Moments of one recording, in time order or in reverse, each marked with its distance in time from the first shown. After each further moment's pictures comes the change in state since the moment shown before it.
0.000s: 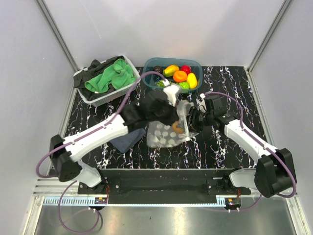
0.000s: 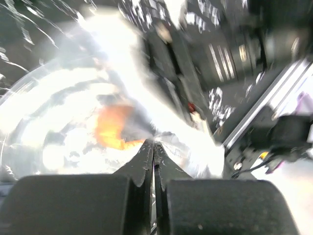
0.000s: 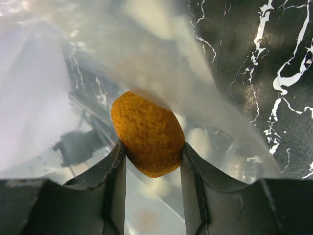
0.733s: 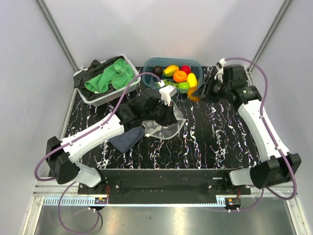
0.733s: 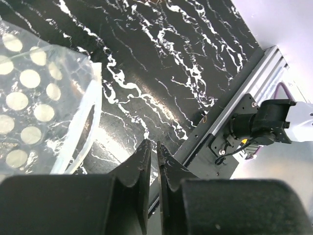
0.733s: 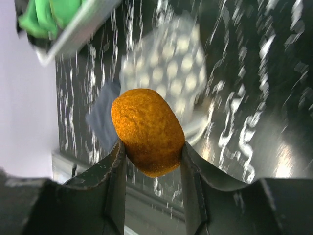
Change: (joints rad) left arm 0.091 -0.051 -0.067 0.021 0.172 -0.029; right arm -0.142 0.071 0.571 -0.364 0.209 -0.203
